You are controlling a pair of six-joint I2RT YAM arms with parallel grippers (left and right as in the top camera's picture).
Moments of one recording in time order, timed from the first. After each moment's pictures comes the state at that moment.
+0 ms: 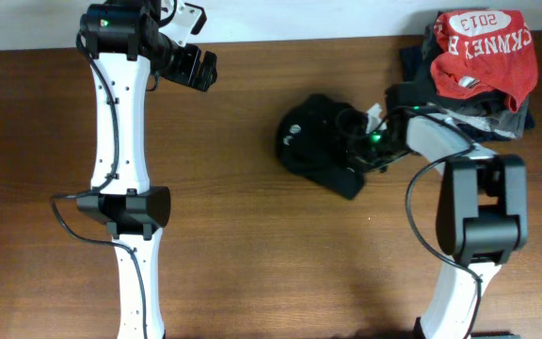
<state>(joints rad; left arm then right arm) -0.11 2.50 3.03 -1.64 0.23 0.27 0.03 2.11 1.40 -0.68 -0.62 0.39</state>
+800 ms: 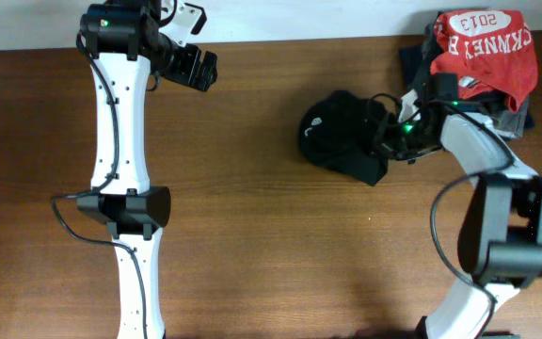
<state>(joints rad) -0.11 2.50 3.03 -1.64 0.23 0.27 -0.10 1.96 1.40 -0.73 -0.61 0.36</state>
